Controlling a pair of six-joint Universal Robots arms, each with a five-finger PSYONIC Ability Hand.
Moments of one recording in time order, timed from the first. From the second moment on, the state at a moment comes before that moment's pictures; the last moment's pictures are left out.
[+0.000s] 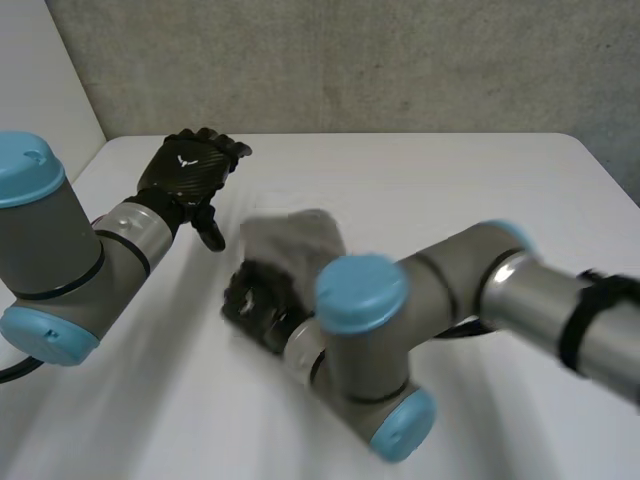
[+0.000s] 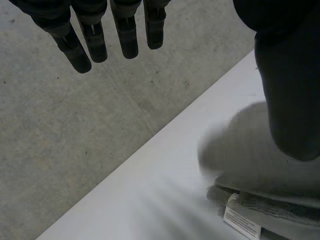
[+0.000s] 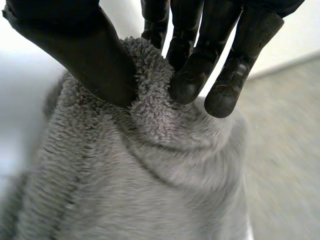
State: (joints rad) left arm 4.35 -1.95 -1.48 3.36 -1.38 3.47; right arm 2.48 -0.70 1.06 -0.08 1.38 2.14; left_hand 0.27 0.27 0.26 0.27 0.24; right_hand 1.29 1.27 1.34 1.33 1.15
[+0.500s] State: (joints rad) left arm 4.32 -1.98 -1.45 3.36 -1.38 3.44; right arm 2.27 -1.00 1.26 -0.08 1.34 2.67; left_hand 0.27 0.27 0.26 0.27 0.24; right_hand 0.23 0.24 0.24 0.25 0.06
